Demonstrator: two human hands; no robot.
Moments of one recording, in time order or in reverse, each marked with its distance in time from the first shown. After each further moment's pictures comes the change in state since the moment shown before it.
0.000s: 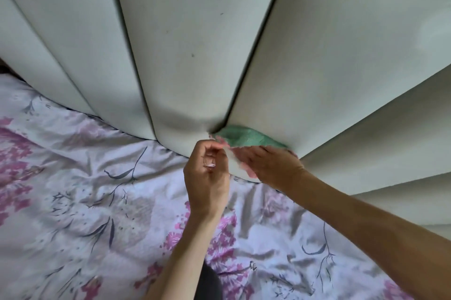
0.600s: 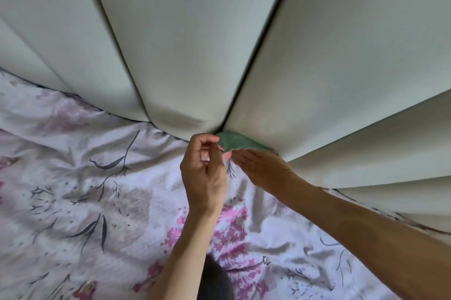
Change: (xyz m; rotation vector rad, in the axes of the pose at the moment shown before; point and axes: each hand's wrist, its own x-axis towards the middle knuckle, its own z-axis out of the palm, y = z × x) left_hand 0.008 -0.078 -0.005 0.094 0.035 -0.126; right_hand 0.039 -0.101 0.072 0.267 -0.086 -0.097
